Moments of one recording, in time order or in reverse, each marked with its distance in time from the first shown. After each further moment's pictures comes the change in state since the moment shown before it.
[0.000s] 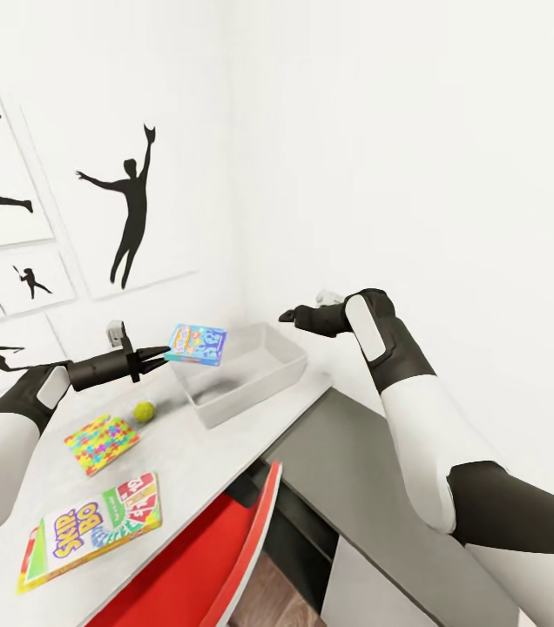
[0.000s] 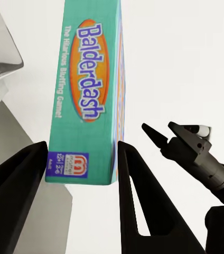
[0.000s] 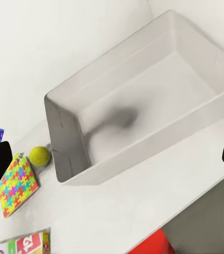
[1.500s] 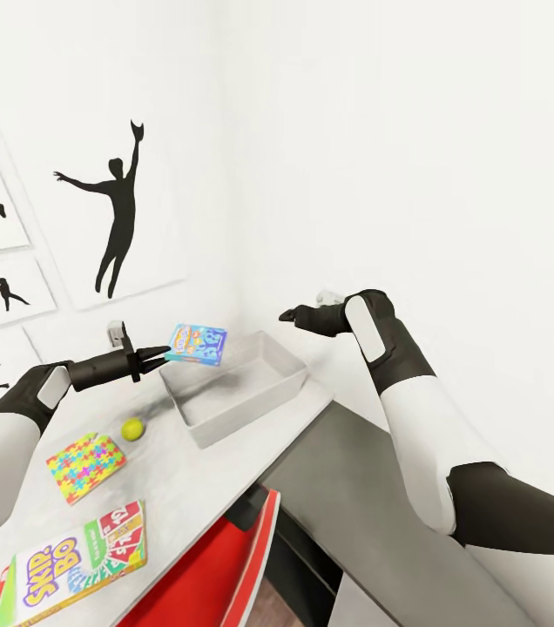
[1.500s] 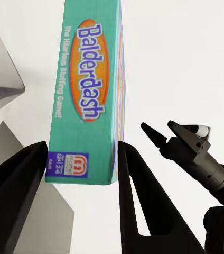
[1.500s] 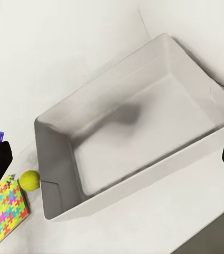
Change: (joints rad) left arm 0.000 -0.002 0.001 0.000 0.002 -0.001 0.000; right arm 0.003 0.000 0.001 0.000 -0.002 -0.017 0.000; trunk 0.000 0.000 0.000
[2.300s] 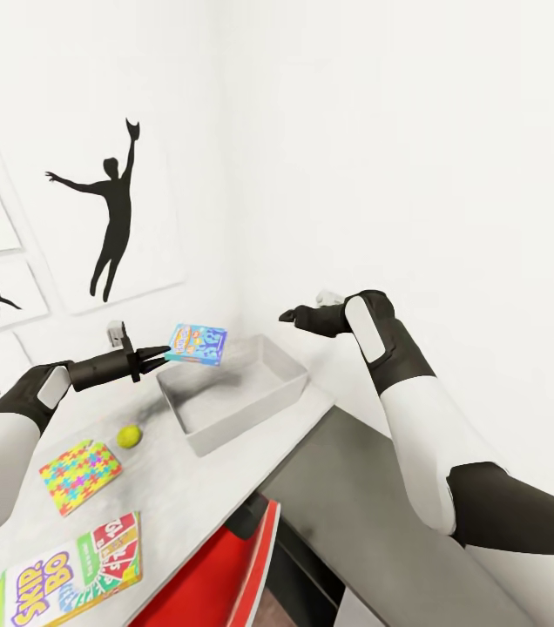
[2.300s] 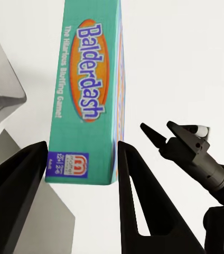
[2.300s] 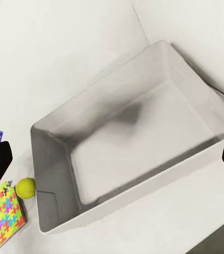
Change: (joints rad) left arm 0.000 0.000 0.000 0.000 0.000 0.000 0.000; right arm 0.001 0.000 0.000 0.001 0.000 0.000 0.000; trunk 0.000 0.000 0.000
